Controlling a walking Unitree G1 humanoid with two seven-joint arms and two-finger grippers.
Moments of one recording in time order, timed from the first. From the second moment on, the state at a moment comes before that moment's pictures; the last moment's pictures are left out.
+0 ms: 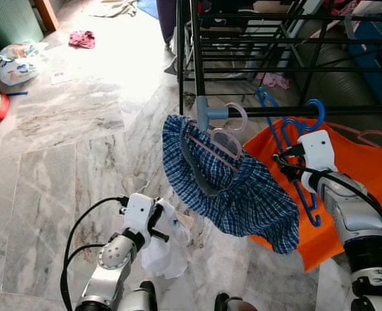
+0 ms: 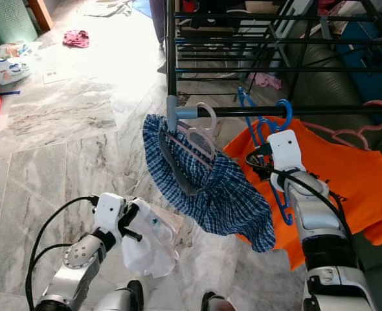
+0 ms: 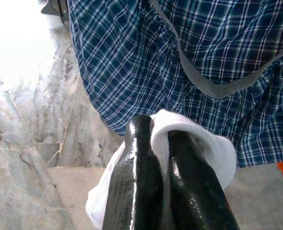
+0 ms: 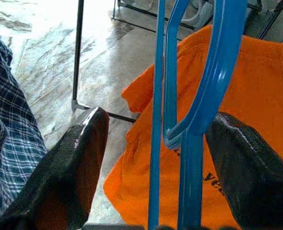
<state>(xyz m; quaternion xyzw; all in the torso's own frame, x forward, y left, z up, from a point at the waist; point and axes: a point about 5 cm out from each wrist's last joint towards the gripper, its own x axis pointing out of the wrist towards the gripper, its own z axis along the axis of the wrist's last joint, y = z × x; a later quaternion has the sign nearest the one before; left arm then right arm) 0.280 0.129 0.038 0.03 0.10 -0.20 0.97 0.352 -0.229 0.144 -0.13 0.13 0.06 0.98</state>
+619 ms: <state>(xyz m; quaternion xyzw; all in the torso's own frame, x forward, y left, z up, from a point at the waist) 0.281 0.127 0.037 0.03 0.10 -0.21 0.97 0.353 -0.221 0.138 -0.12 0.12 0.05 0.98</state>
